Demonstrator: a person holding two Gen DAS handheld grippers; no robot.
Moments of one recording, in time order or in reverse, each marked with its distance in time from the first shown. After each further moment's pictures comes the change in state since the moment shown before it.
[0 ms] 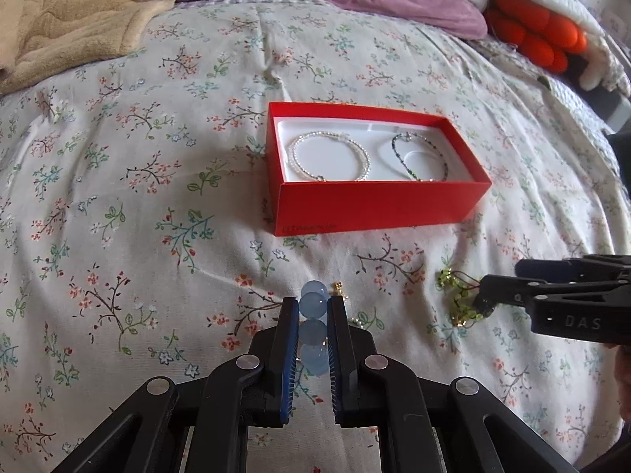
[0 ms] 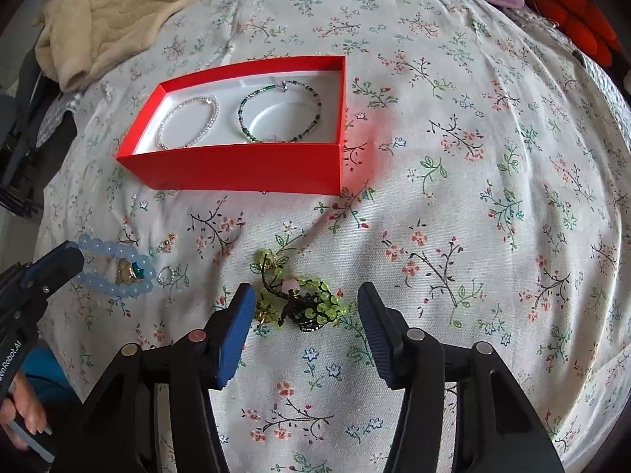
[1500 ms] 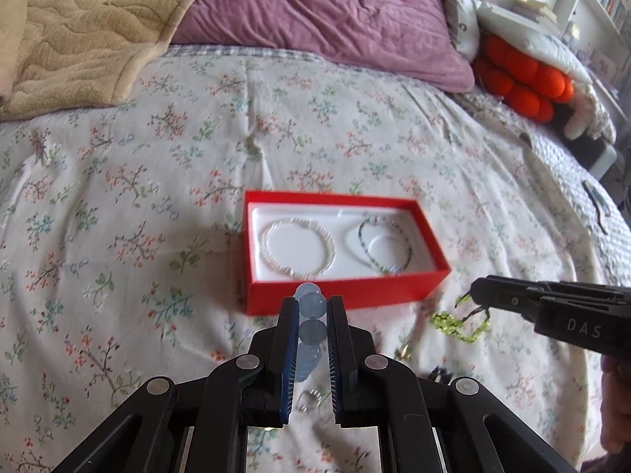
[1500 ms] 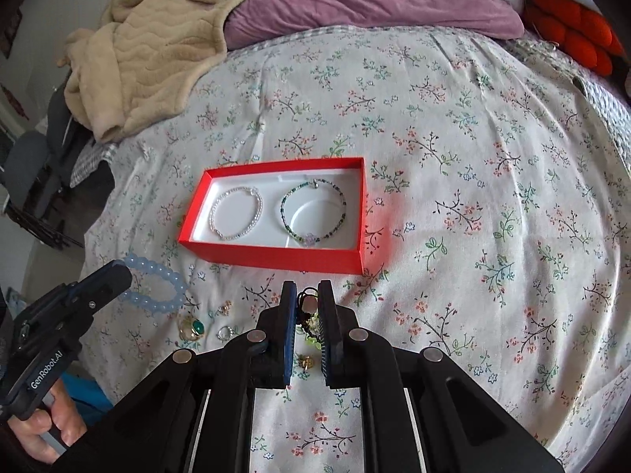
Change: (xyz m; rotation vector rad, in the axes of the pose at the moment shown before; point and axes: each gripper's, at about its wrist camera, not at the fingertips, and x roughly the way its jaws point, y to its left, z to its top) left arm -0.025 -0.014 0.047 -0.050 -0.121 -0.059; right arm -0.062 -0.003 0.037 0.035 -0.163 0.125
